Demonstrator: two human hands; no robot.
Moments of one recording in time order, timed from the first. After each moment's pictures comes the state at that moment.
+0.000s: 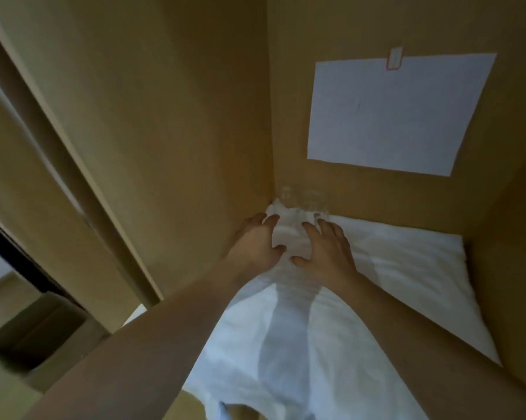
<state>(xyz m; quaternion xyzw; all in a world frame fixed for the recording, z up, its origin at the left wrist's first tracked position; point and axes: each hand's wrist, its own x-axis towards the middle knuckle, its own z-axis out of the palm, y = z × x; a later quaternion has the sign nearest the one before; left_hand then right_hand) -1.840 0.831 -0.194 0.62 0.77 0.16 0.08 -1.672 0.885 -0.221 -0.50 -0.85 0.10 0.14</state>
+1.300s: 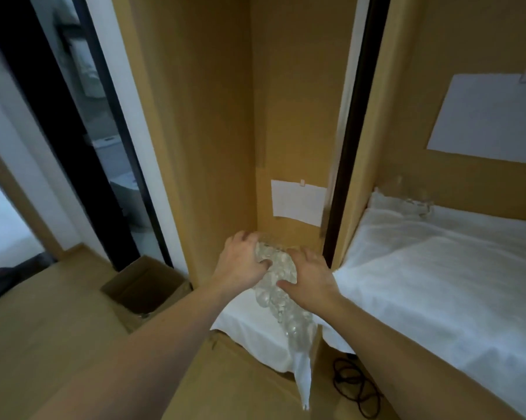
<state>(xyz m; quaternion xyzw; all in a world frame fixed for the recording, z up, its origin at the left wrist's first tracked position) -2.094 0.498 -0.213 0.54 0.81 0.21 0.08 -1.930 0.565 -0.241 -0.44 -0.88 0.16 0.10</state>
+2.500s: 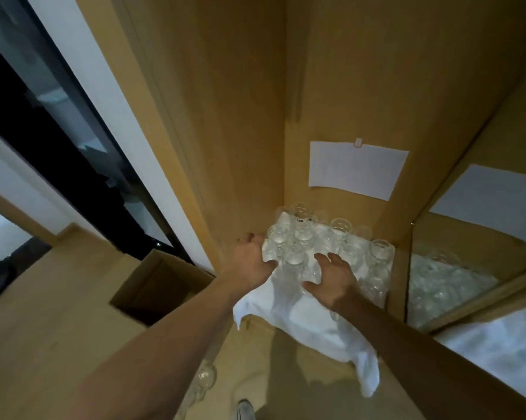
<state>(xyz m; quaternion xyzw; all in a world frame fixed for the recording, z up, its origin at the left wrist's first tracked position) -2.340 0.629 -0.314 0.55 0.80 0.10 0.21 -2.144 0.687 -0.361 -0.55 -0.79 0.26 -0.02</state>
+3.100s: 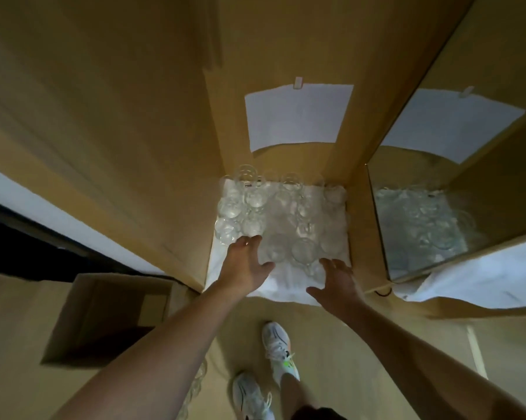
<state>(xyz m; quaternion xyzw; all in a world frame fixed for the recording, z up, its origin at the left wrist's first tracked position) -2.344 0.686 -0.420 0.63 0.70 0.07 0.34 -2.123 0.660 -0.443 -0.72 -0.63 0.29 -0.06</state>
